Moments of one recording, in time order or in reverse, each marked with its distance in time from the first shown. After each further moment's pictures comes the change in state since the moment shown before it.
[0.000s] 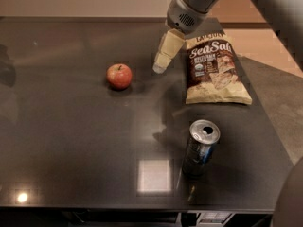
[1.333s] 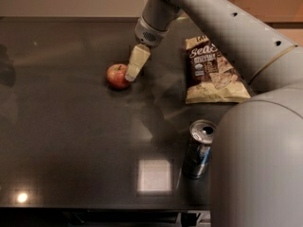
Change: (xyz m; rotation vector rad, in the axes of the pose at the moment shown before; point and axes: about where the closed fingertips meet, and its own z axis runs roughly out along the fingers) arm -0.046 -0.020 0.110 -0.082 0.002 0.006
